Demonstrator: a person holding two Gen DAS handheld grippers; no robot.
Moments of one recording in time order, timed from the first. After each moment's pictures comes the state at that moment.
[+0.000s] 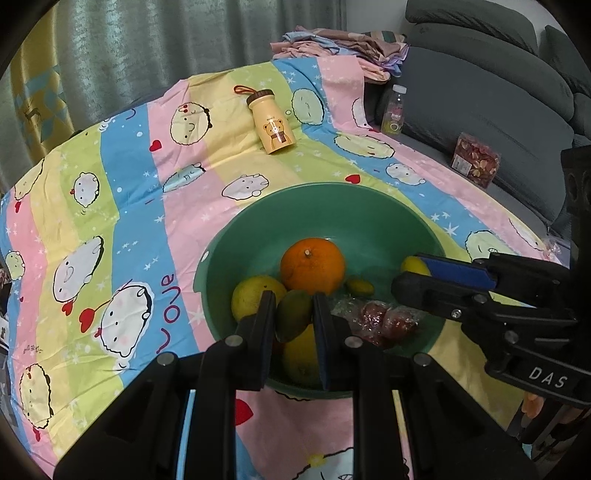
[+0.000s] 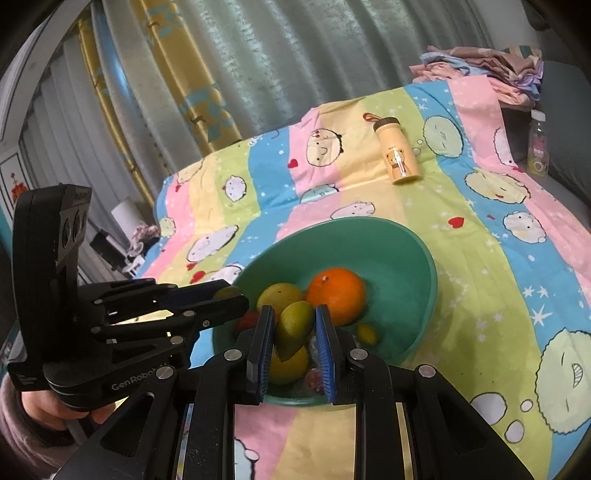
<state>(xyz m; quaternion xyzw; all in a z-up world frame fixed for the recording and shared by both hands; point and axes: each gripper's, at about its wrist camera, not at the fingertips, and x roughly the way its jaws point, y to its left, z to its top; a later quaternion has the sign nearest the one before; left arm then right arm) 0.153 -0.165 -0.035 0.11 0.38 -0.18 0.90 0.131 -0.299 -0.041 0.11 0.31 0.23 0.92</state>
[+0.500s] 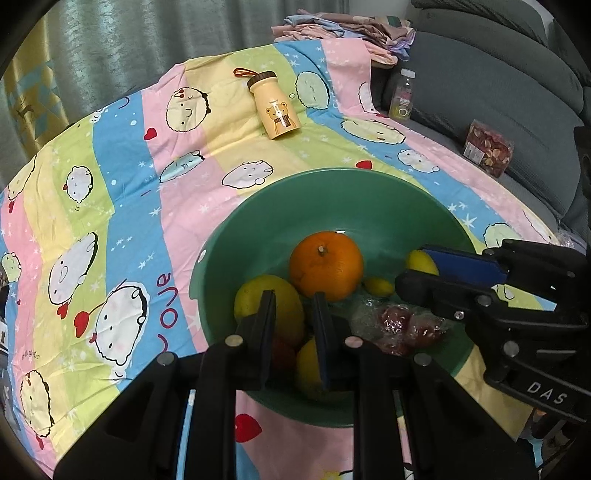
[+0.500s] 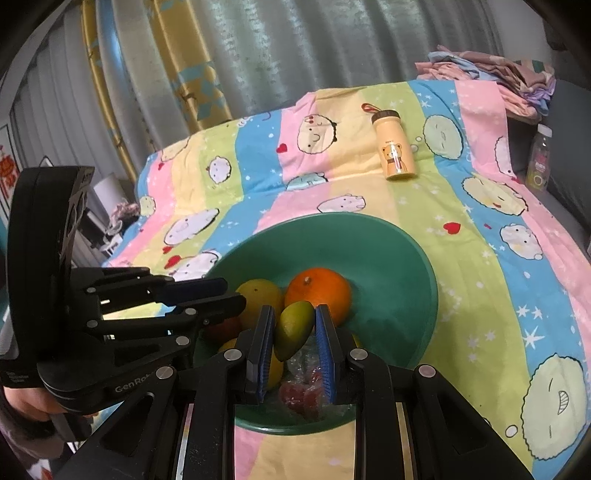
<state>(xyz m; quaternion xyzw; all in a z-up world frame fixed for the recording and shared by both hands) 0.177 -0.168 -0.050 0.12 0.40 -0.18 0.89 0.154 -0.289 -0.048 0.06 0.33 0.20 0.92</state>
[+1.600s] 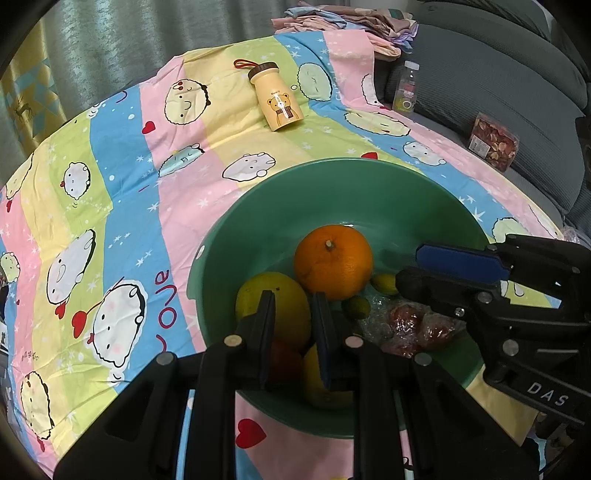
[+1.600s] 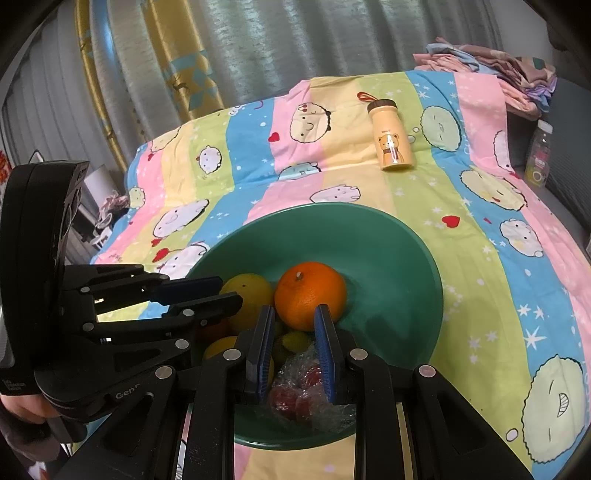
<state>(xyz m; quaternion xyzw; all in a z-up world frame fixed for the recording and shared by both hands) 0.186 -0.166 -0.057 0.12 0.41 -0.17 0.89 0.165 -0.286 -0.054 0.05 0.35 0.20 0.91</state>
